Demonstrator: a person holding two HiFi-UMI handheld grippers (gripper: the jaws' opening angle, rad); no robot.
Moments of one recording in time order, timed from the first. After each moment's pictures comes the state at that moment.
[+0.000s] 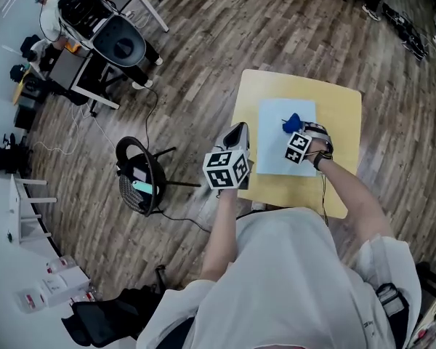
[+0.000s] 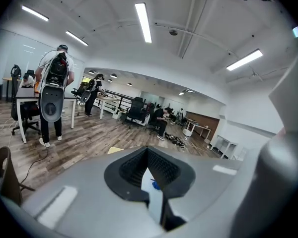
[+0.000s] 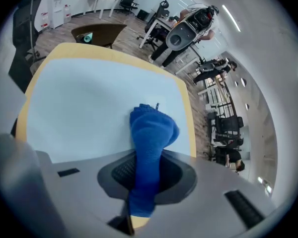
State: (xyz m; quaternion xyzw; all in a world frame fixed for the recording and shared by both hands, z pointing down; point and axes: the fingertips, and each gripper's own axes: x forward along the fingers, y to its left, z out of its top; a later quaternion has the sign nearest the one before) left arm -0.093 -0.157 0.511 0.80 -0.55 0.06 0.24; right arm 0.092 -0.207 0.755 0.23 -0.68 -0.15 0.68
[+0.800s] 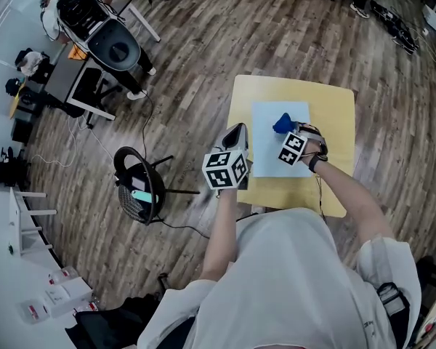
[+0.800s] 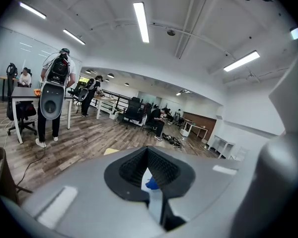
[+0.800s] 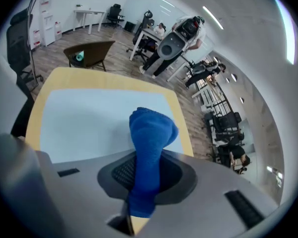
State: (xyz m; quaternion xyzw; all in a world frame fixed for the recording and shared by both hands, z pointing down) left arm -0.071 -0.165 0.505 0.81 -0.54 0.06 0.23; right arm 0.078 -0.203 0.713 0.27 -0.72 -0.12 0.63
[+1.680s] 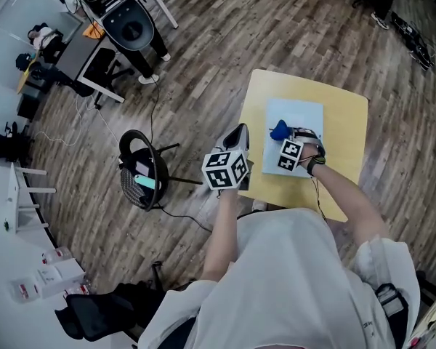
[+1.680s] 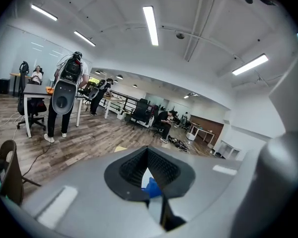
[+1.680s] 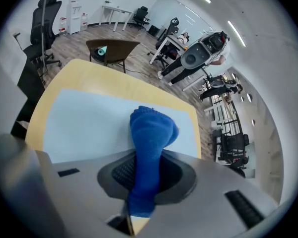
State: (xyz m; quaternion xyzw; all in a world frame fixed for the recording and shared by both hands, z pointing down) left arm -0.120 -0.147 0.514 0.78 -0.57 0.04 0.25; right arm 0.013 -0.178 0.750 0.17 -0.73 -0.19 0.64
